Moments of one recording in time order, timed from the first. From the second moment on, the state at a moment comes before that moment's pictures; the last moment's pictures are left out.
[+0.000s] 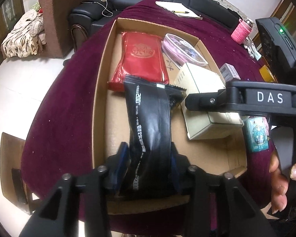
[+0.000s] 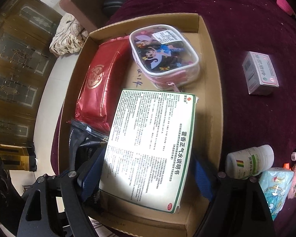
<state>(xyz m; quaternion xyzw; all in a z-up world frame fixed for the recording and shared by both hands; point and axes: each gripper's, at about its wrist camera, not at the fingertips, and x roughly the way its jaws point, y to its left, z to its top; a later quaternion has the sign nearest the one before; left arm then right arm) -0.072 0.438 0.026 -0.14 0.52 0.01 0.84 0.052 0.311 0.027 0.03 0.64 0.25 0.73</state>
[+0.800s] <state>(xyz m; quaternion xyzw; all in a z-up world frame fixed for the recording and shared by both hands) -0.075 0.415 0.068 -0.13 0.48 0.02 0.87 0.048 0.223 0.076 0.10 0.60 0.24 0.76</state>
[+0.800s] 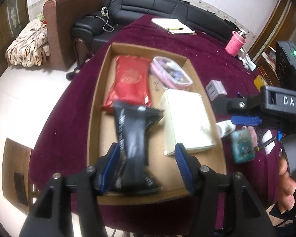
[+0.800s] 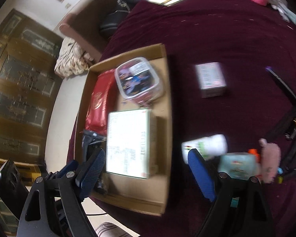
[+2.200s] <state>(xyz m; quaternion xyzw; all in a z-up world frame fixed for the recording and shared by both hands) 0.143 0.232 0.012 -0.03 0.55 0.02 0.83 0.059 -0.051 0.100 0.08 0.55 0.13 0.82</state>
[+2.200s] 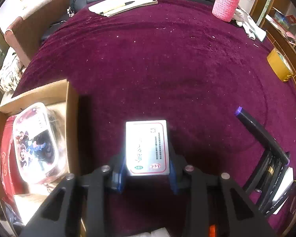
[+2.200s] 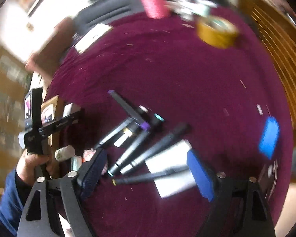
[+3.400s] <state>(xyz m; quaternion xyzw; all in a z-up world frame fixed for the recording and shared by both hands) 0.023 0.276 0.071 -0.15 0.47 -0.03 0.87 0.106 0.051 0.080 0.01 0.57 0.22 0.79</state>
